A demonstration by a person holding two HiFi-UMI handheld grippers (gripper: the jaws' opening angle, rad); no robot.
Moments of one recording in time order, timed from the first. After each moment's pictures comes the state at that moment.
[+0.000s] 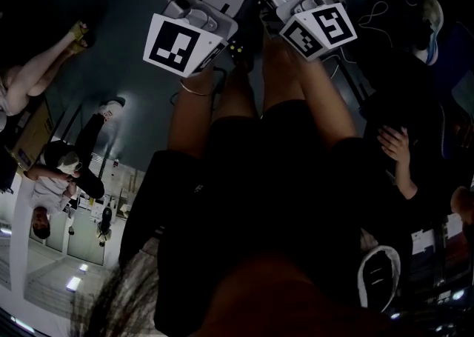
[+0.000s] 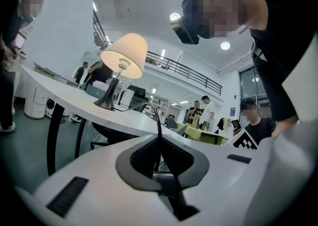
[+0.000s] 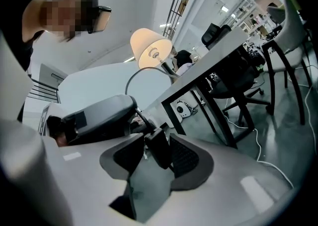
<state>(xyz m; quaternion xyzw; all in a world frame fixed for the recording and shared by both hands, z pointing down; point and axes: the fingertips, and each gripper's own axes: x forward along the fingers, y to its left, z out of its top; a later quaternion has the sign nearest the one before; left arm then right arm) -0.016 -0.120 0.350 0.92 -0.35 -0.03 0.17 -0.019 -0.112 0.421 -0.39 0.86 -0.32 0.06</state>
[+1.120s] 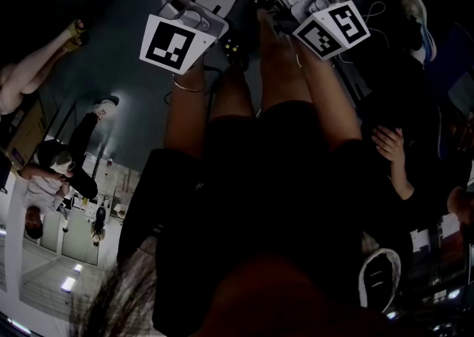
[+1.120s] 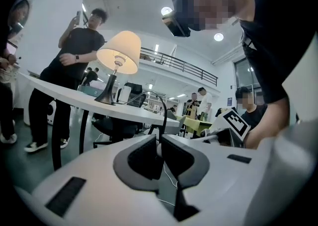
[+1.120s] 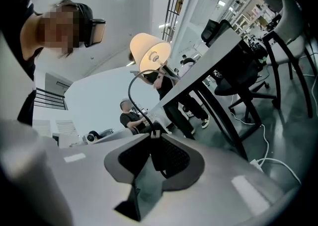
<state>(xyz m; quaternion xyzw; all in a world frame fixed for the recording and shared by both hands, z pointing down) -0.022 -0.103 0.376 0.93 -0.33 0.02 0.14 -0.007 -0.114 0.408 -0.35 0.87 -0.34 0.08</state>
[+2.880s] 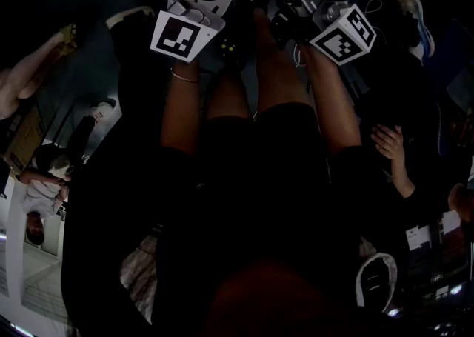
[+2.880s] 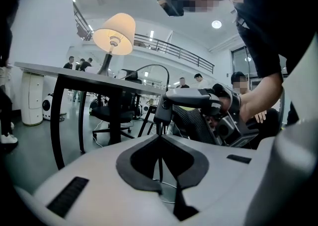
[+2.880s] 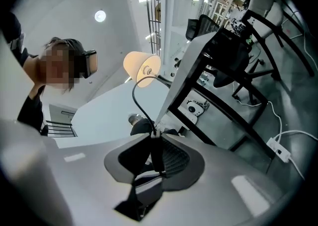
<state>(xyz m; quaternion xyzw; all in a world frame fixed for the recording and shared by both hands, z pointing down) -0.016 -0.079 0.444 0.94 -0.30 0.09 0.14 0.018 -0.105 0.390 -0.31 0.83 -0.42 0.19</state>
